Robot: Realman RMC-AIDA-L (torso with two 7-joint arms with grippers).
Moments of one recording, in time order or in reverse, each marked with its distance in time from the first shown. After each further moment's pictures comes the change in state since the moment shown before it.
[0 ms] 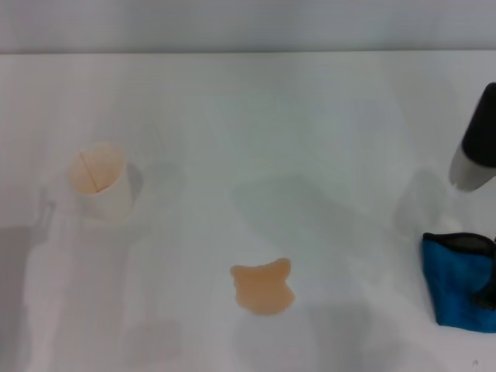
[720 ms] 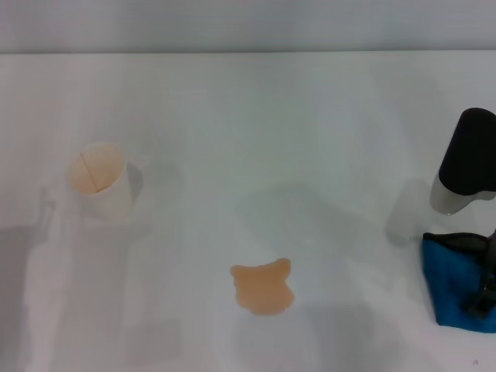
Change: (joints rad) left arm 0.001 0.000 0.000 0.005 -0.002 0.002 0.000; right arm -0.018 0.006 -0.097 0.064 -0.019 0.114 0.012
